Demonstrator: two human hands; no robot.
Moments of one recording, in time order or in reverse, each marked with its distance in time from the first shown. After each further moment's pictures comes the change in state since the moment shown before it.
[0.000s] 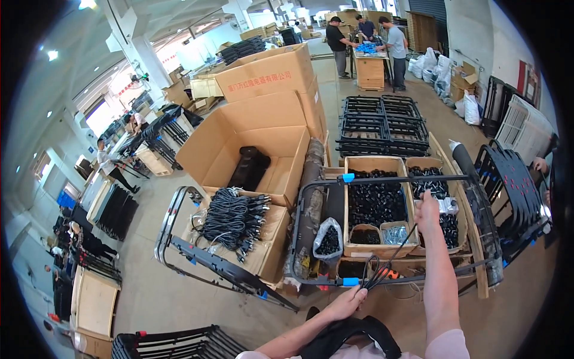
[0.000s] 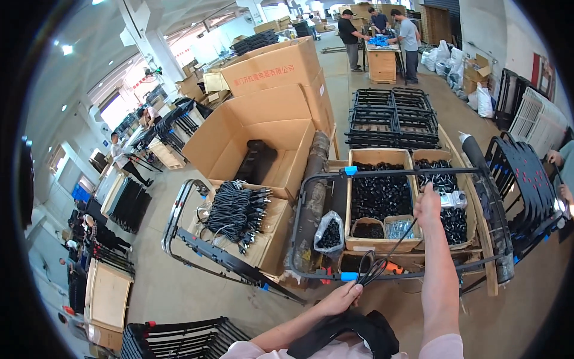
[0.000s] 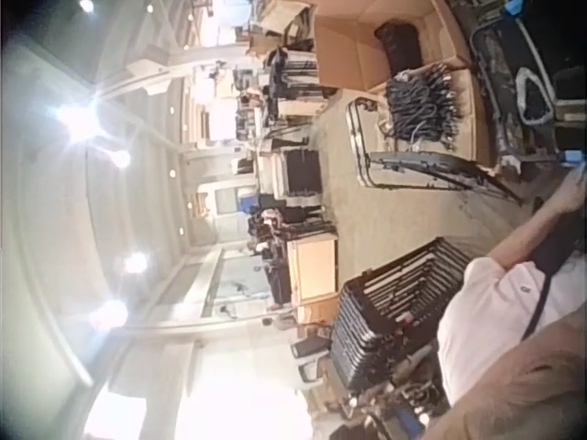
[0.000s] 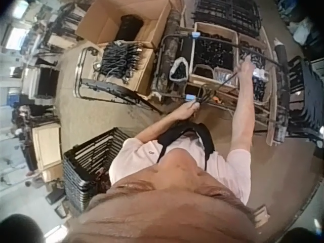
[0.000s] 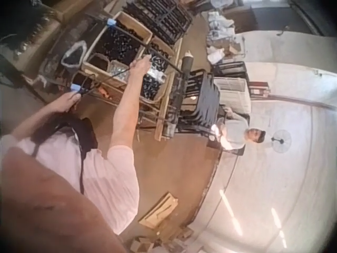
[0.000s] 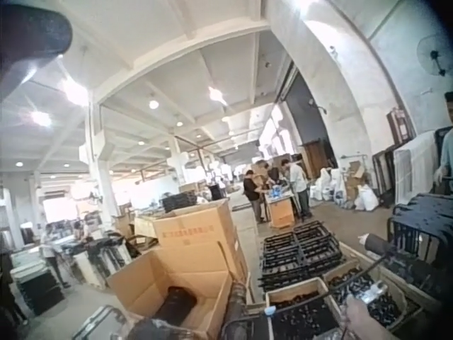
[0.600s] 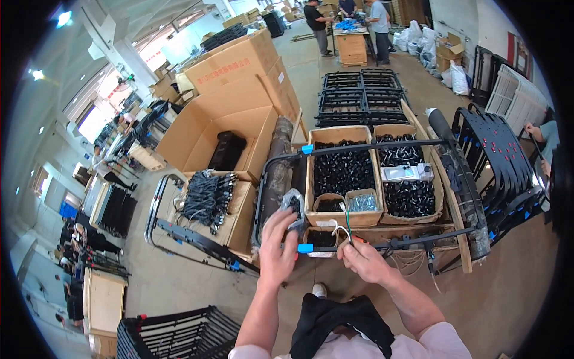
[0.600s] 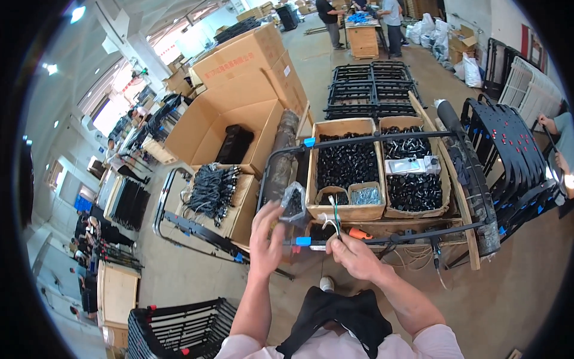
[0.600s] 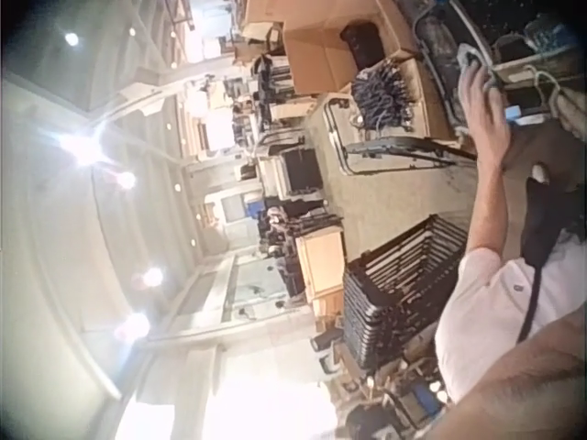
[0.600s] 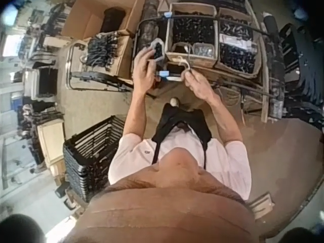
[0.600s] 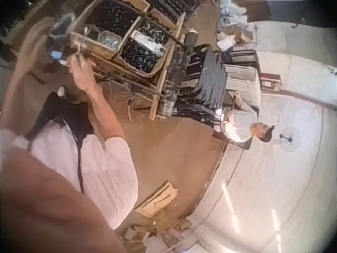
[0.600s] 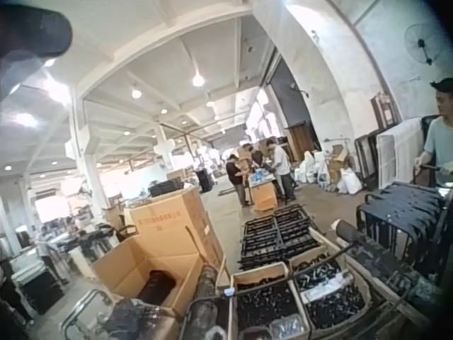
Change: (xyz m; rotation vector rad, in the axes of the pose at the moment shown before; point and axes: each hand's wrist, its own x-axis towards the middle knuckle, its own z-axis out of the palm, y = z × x) left_hand -0.038 0.140 0.043 0.787 0.836 0.748; right_hand -0.221 0.016 -0.106 -0.550 -0.998 -0.081
